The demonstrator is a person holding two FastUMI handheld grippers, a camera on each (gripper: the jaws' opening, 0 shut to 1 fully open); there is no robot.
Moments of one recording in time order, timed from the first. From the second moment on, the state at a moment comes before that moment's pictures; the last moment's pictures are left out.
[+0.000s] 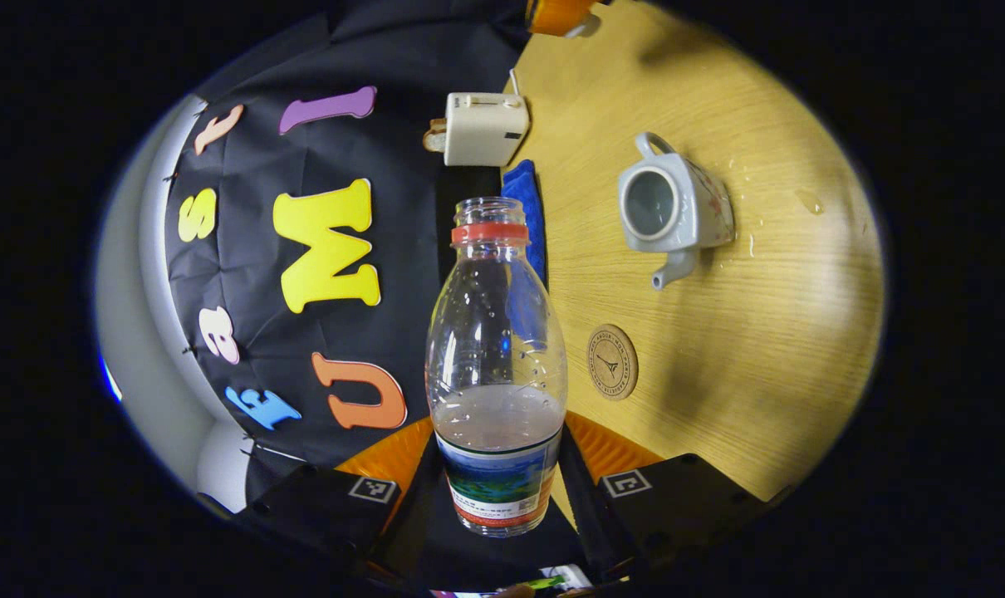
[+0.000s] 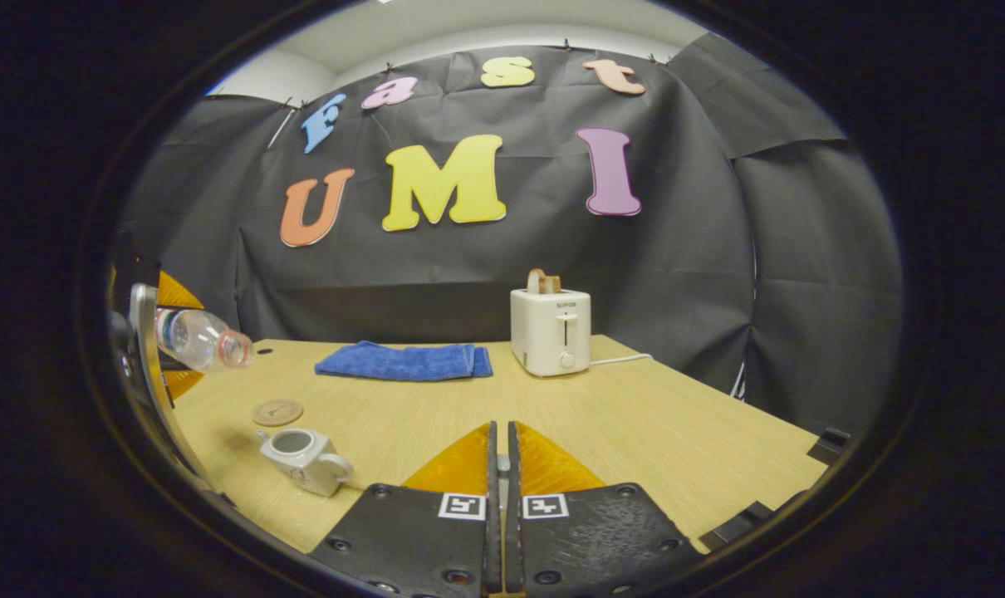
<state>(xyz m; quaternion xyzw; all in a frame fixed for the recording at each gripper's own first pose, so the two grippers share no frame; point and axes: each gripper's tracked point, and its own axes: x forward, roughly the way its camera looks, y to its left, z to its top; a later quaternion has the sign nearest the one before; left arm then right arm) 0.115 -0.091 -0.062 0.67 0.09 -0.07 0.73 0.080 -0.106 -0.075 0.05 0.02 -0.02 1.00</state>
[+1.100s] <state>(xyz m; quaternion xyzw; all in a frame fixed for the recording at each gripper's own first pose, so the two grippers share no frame) 0.197 -0.096 -0.075 0.07 0.06 -0.06 0.99 0.084 -0.106 -0.089 0.05 0.04 -0.03 1.00</state>
